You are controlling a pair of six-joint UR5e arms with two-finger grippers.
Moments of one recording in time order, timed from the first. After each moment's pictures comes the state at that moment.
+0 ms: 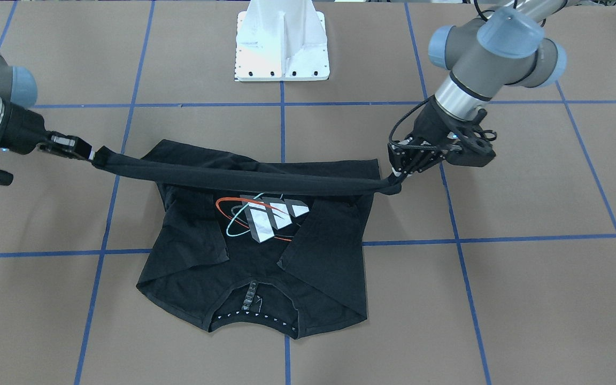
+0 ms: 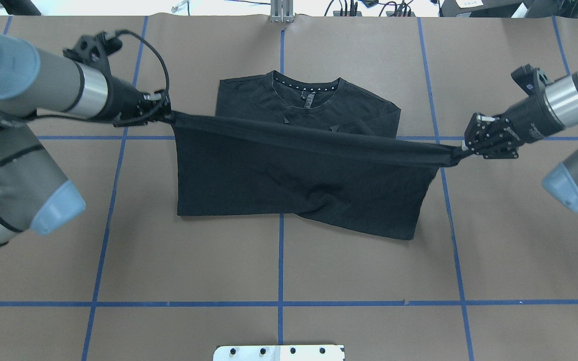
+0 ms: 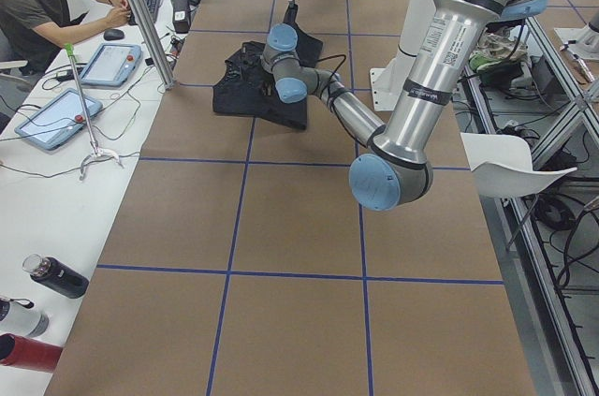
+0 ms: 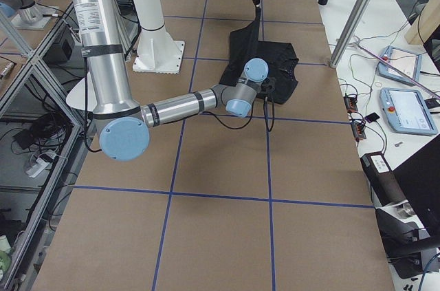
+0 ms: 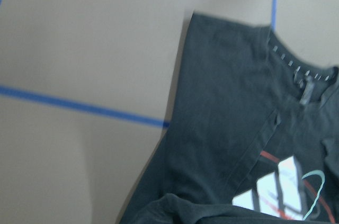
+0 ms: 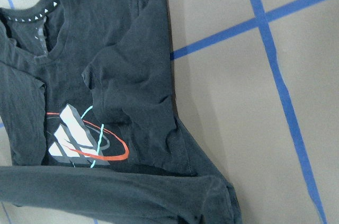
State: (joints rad) left arm -0.84 -1.98 -1.78 -2.11 -2.01 -1.40; right arm 1.04 -1.37 1.60 -0.70 2.60 1.50
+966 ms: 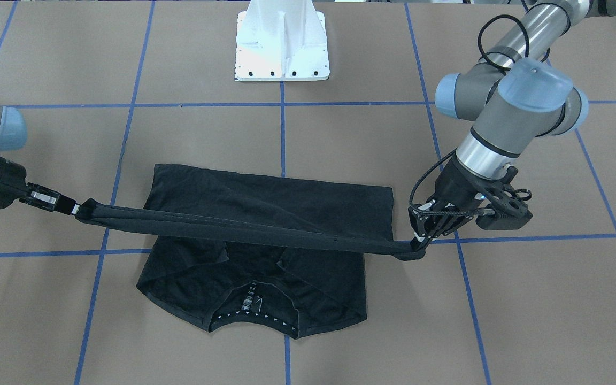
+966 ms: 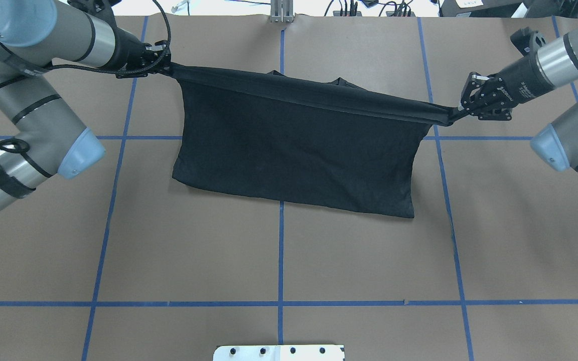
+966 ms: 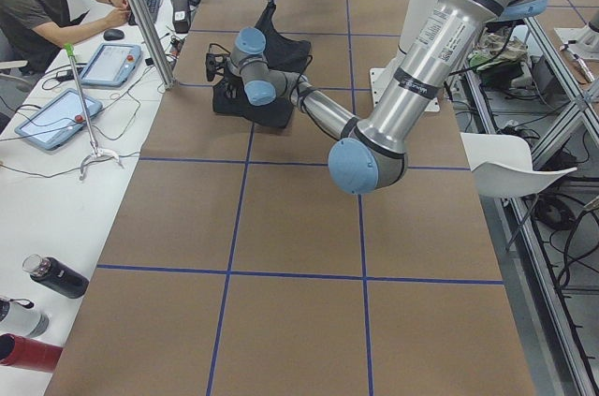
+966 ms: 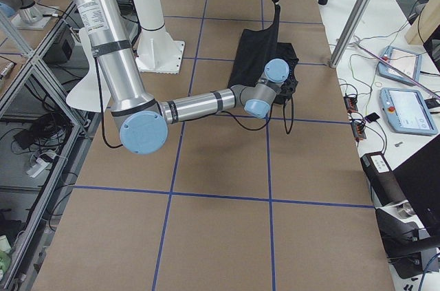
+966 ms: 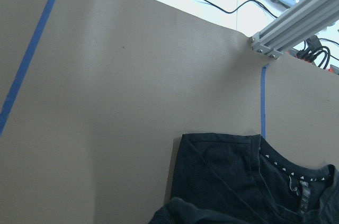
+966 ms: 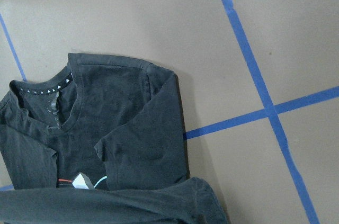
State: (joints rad) left arm -0.91 -2.14 -1.48 -2.26 -1.96 -1.34; right arm 1.10 -1.22 1.40 -0.71 2.57 1.50
